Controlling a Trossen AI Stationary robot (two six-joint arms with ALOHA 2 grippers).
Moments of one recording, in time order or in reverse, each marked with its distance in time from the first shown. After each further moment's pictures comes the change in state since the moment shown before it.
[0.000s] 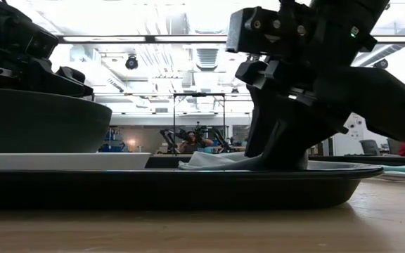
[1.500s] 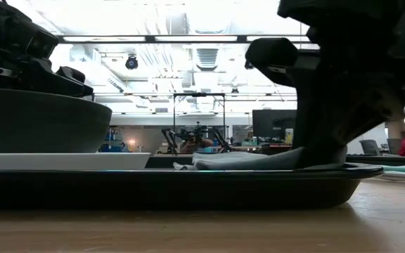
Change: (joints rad) left arm 0.000 -0.001 0.001 0.000 0.000 0.000; right arm 0.103 -0.036 -0.036 0.038 -0.080 -0.209
